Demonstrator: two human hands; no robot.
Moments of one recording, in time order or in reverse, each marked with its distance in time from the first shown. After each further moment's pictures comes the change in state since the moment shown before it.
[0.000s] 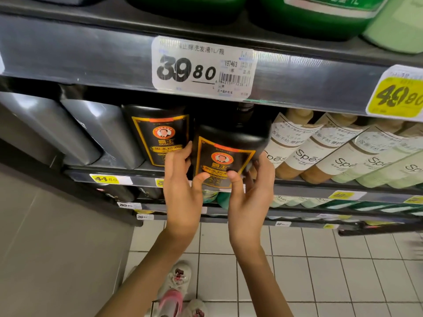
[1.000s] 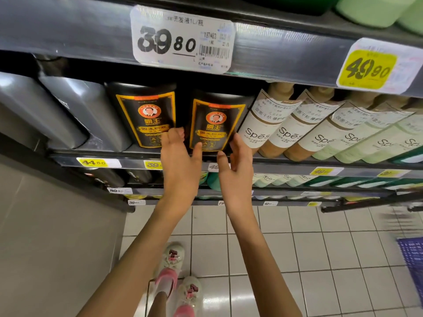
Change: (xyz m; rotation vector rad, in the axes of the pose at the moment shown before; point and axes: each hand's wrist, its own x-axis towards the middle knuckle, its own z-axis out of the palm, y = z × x) left_hand 0.013 0.023 0.012 0.330 -0.088 -0.287; right_hand 0.005 0.000 -0.008 -0.100 -0.162 0.279
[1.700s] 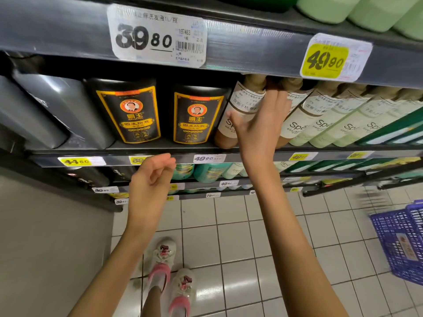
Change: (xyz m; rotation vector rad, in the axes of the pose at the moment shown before) left_hand -0.048 -0.013 -0.049 -0.421 -0.217 -0.174; right_hand 0.049 -0.048 -0.046 -0.607 0.328 -0.438
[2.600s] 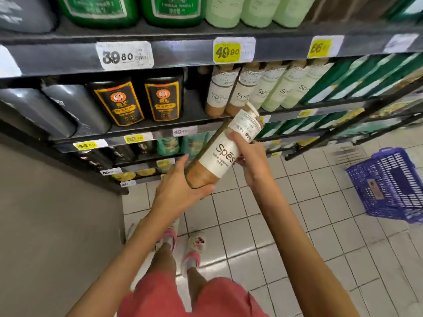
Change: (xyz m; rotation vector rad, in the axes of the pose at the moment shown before) left_hand -0.119 0.054 0.013 0.675 -0.490 -0.062; right_hand -0.084 -0.001 -0.153 0.835 -0.317 0.971
